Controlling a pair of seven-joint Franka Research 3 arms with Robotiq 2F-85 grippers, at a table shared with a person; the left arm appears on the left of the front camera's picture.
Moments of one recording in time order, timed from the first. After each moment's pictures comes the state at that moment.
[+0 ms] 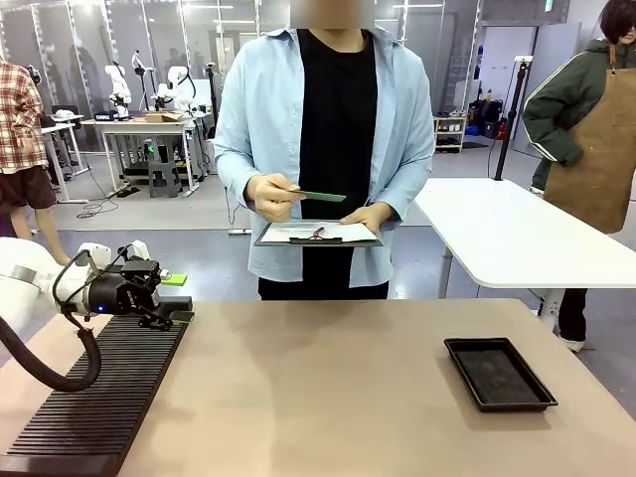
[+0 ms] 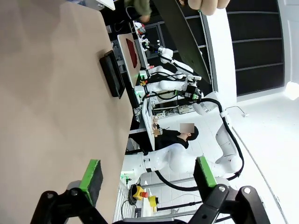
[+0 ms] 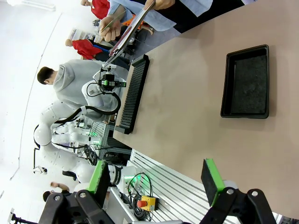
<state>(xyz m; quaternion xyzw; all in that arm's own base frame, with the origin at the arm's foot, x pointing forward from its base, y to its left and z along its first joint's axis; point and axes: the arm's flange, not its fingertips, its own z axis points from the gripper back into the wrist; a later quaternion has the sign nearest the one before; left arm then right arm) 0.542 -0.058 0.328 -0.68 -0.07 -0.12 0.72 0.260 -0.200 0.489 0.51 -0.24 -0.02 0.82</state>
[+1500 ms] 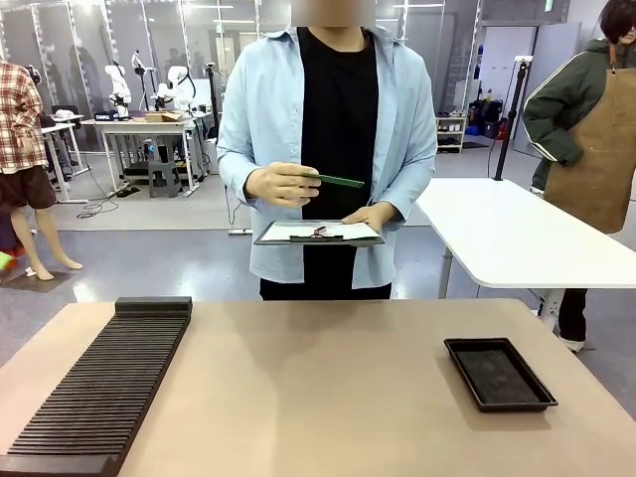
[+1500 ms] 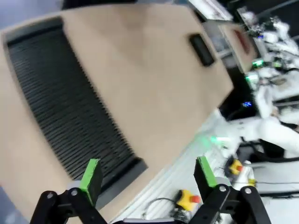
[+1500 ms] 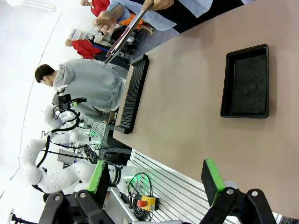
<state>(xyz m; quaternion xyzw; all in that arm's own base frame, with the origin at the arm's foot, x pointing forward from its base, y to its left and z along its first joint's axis) 0.365 0.114 0.543 -0.34 -0.22 -0.18 0.90 0.260 -0.200 0.489 0.51 -0.24 -0.02 0.82</state>
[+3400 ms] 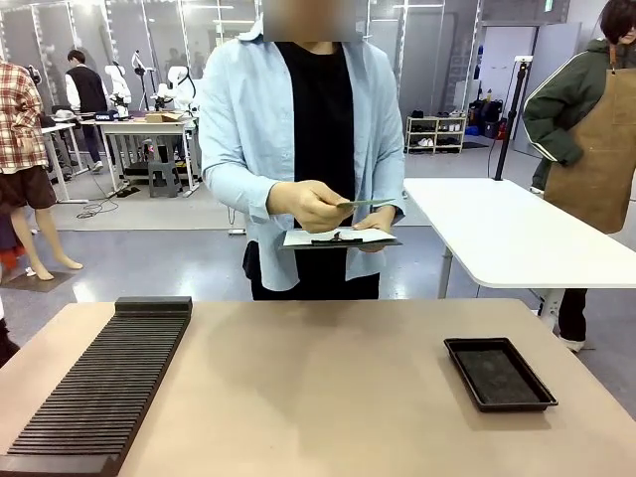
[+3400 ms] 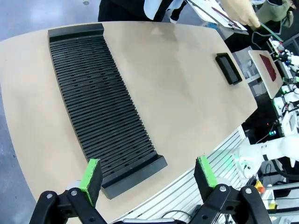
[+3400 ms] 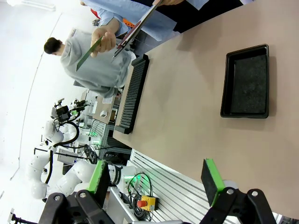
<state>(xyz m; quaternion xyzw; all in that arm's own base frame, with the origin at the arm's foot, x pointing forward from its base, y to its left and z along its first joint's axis) 0.291 0.135 0.529 -0.30 -0.29 -0.13 0.90 0.261 -0.200 0.489 0.51 -0.24 -0.02 0.82</state>
